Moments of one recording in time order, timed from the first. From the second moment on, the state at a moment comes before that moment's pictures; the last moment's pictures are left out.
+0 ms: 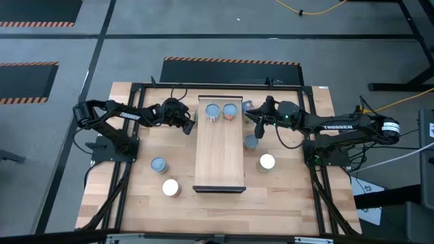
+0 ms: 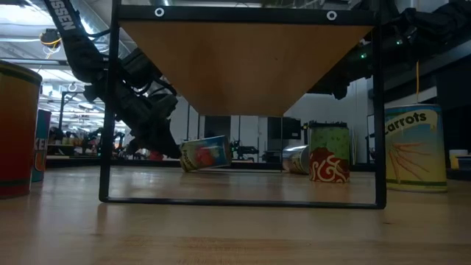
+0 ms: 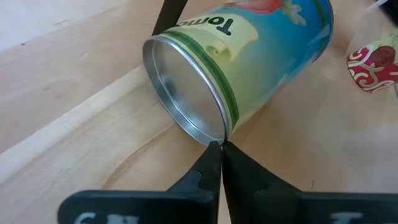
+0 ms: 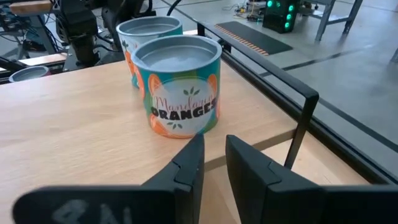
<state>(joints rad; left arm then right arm) 0.53 1.48 0.43 0.37 0.19 -0.46 -0.31 1.13 0.46 0.39 0.05 0.07</state>
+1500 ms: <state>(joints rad) 0.79 1.28 0.43 0.24 0.43 -0.28 -0.31 1.13 0.46 0.38 0.05 0.07</state>
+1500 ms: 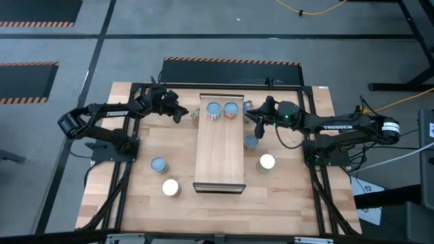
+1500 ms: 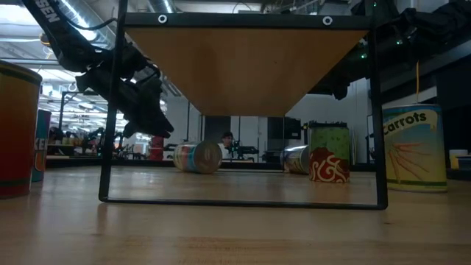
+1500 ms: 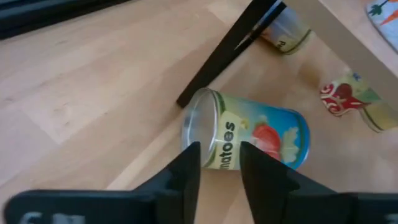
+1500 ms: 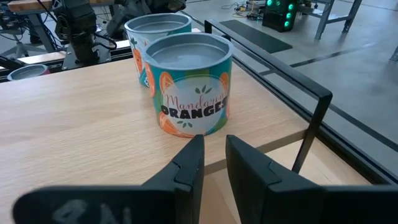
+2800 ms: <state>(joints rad) 0.79 1.67 0.49 0.60 0.68 -0.23 -0.31 1.13 0.46 0.38 0.05 0.07</state>
